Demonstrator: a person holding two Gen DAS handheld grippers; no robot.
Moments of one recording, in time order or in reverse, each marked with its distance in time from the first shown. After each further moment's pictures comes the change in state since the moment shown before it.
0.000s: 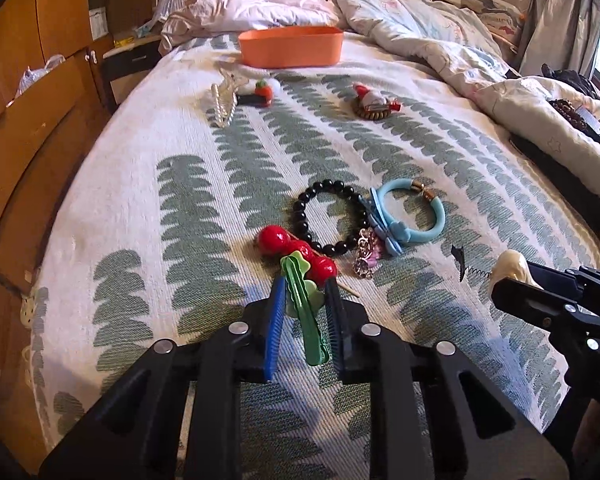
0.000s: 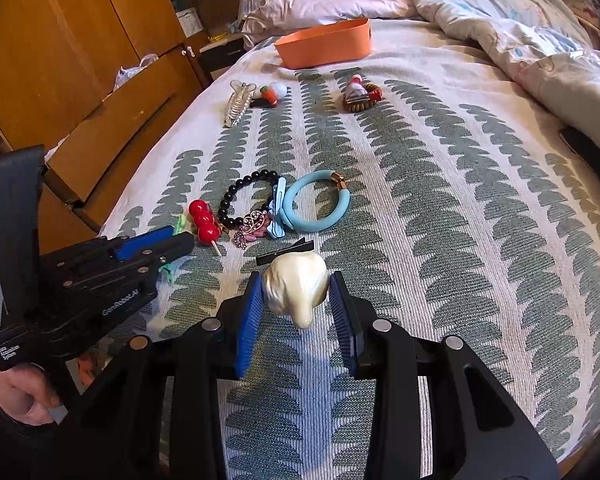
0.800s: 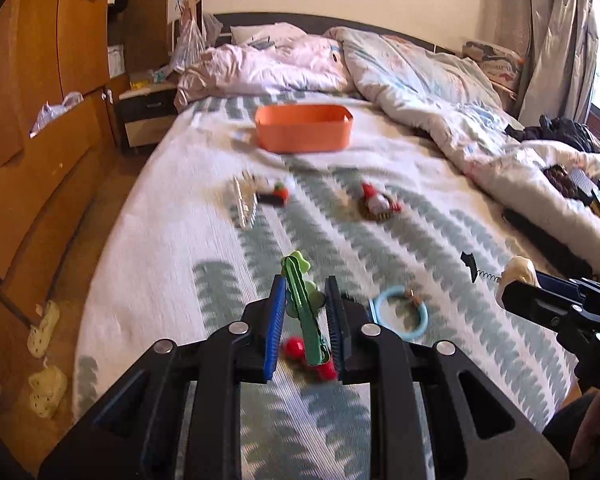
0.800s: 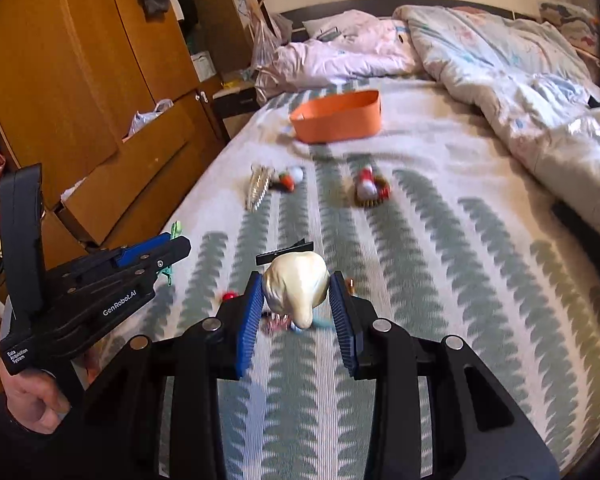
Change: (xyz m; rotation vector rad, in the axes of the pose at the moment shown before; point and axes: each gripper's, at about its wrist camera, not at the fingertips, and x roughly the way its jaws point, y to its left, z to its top) left arm -0.050 0.014 0.066 -0.025 -0.182 0.016; right arm -0.051 0.016 0.070 -0.030 -0.165 0.017
